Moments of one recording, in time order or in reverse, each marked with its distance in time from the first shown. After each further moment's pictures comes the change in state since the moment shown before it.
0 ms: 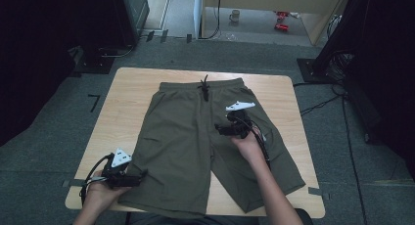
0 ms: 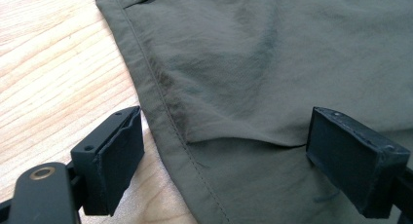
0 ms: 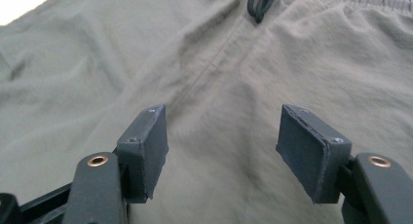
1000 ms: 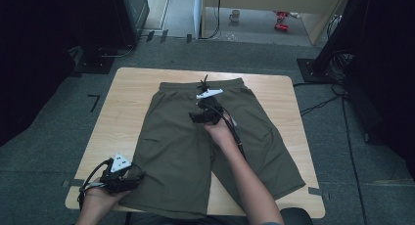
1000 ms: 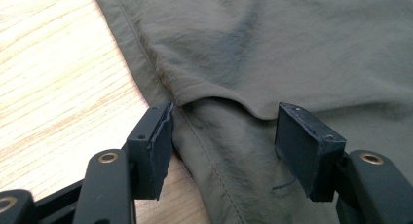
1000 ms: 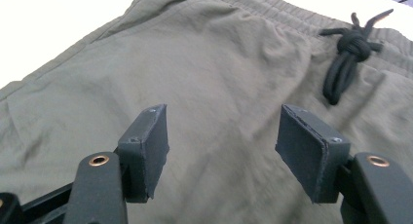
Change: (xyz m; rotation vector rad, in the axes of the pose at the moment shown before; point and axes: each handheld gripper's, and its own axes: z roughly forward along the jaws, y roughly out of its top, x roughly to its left) left arm -0.014 -0.003 -0.014 0.033 0.005 -0.021; right arm 0.045 0.059 0.064 -0.007 0.035 -0.061
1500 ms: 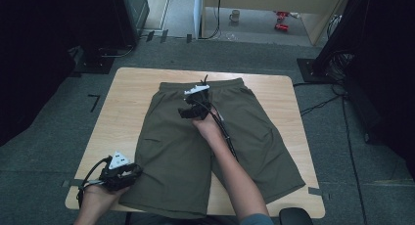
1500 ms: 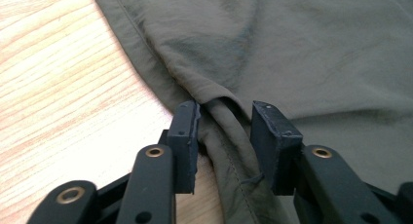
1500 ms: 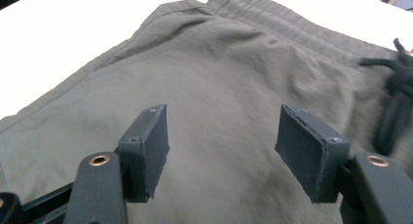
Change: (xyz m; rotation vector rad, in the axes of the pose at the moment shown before) left arm 0.006 0.004 0.000 0.009 -0.039 -0.017; right arm 0.015 0.021 0.037 -0.004 0.018 -0.001
